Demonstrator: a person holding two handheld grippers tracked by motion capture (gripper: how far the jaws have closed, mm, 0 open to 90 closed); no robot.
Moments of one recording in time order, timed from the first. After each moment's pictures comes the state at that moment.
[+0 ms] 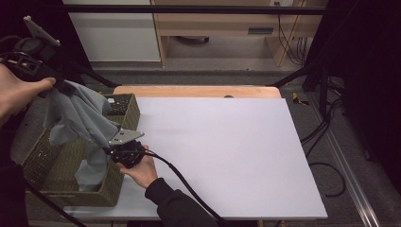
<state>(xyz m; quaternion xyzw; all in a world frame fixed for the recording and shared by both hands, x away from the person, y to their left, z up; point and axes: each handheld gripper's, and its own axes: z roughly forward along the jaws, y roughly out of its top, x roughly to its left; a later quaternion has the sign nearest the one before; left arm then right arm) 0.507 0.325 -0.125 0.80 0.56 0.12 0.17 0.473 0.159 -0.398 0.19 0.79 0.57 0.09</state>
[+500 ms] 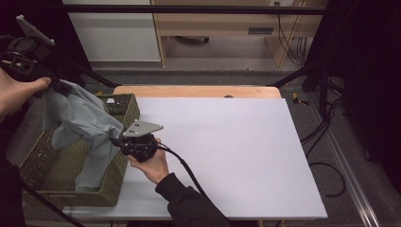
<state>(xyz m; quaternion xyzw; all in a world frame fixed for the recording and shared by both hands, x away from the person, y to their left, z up) 0.504 0.331 -0.123 0.79 0.57 0.12 0.18 0.471 0.114 -0.360 0.18 0.76 0.62 0.10</state>
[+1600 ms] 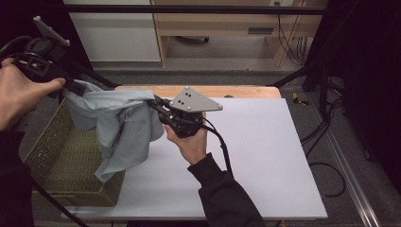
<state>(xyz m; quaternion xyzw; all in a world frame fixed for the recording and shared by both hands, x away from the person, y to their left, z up) 0.506 0.305 -0.125 0.81 0.54 0.11 0.19 0.455 0.006 -0.249 0.19 0.67 0.67 0.24</state>
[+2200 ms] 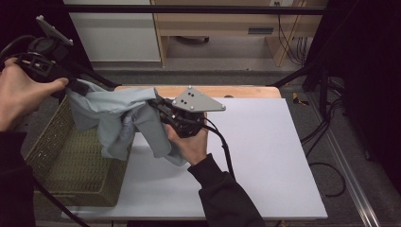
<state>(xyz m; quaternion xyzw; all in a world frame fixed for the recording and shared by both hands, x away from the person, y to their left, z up) 0.505 0.299 -0.126 0.81 0.53 0.11 0.20 0.455 0.003 -0.253 0.20 0.67 0.68 0.23</state>
